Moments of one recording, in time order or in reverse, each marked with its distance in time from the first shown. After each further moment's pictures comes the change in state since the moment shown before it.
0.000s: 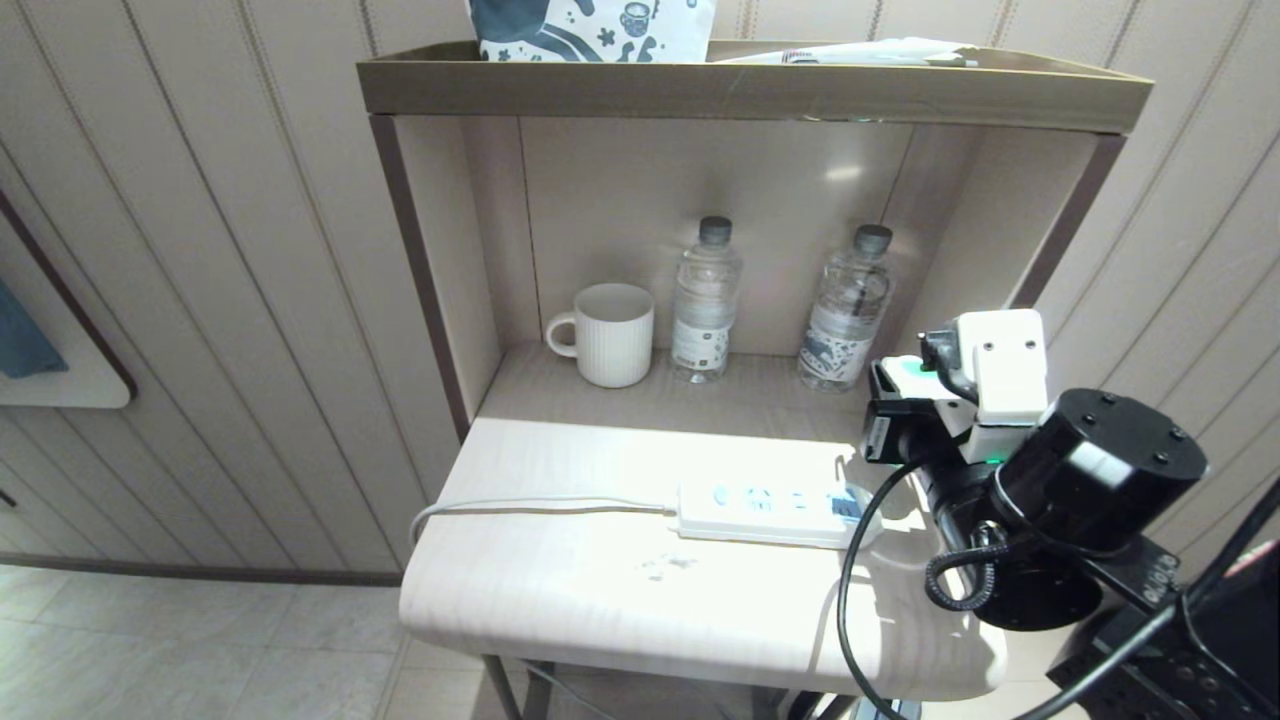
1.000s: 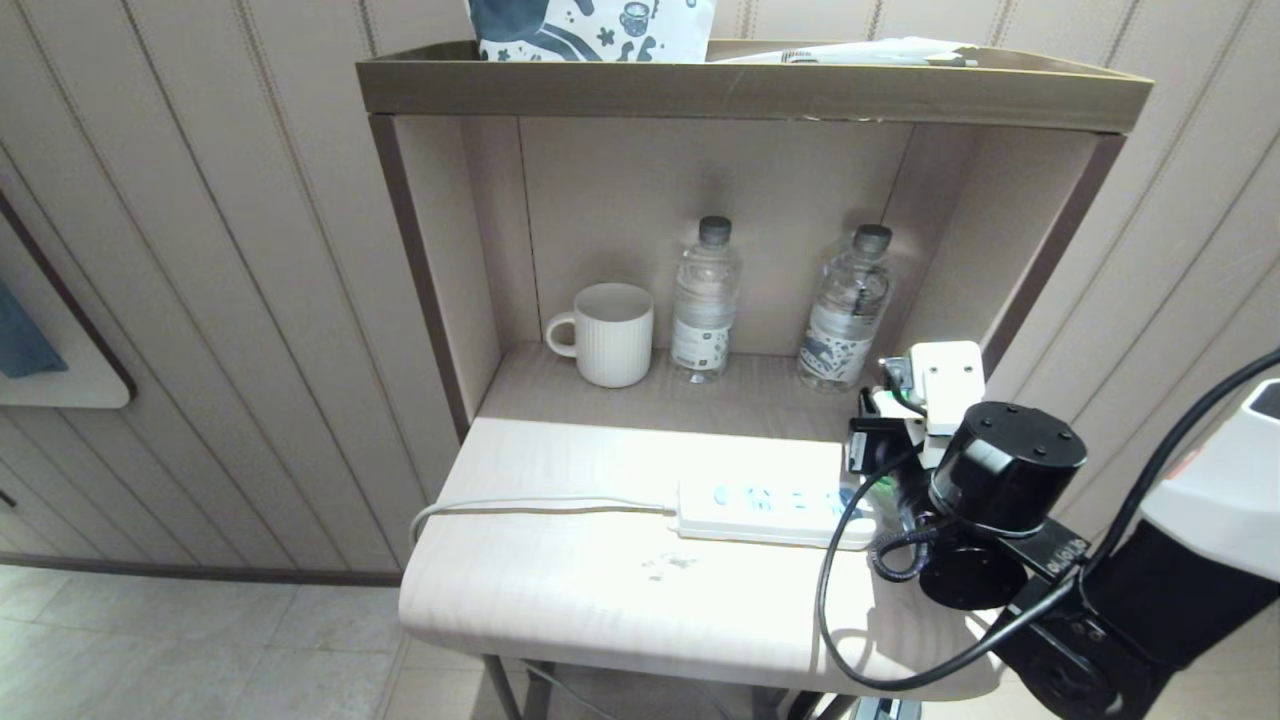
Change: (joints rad) left arm 0.000 0.000 0.000 0.000 0.000 0.000; right arm -0.089 0.172 -0.042 -0.012 0.006 0.047
